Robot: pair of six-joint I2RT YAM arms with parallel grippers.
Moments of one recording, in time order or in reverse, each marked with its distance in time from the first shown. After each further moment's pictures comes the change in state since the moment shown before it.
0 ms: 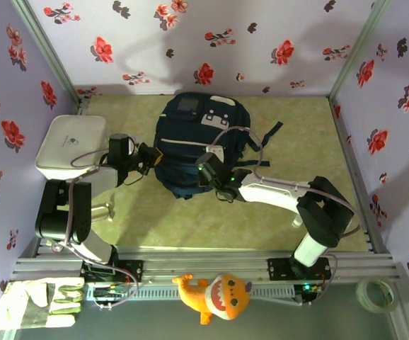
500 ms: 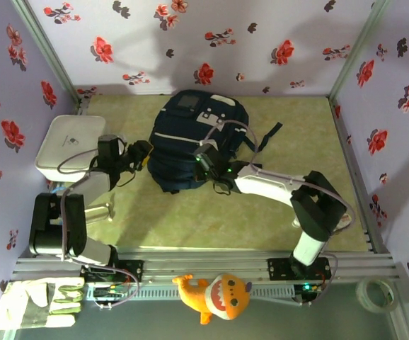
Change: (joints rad) left arm 0.062 -0.138 -0.055 -0.024 -0.077 0.043; right arm -0.013 0.111 0.161 -0.024 -0.148 -0.116
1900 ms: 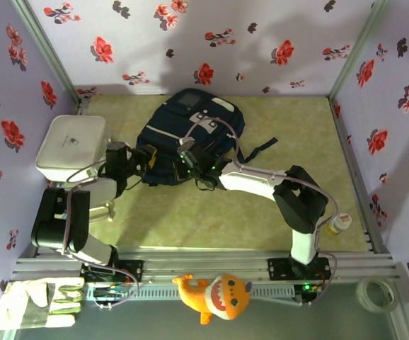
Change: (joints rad) left arm -0.075 0.073 -0.087 0.246 -0.090 -0.316; right arm 0.049 0.118 0.130 0.070 -0.106 -0.011
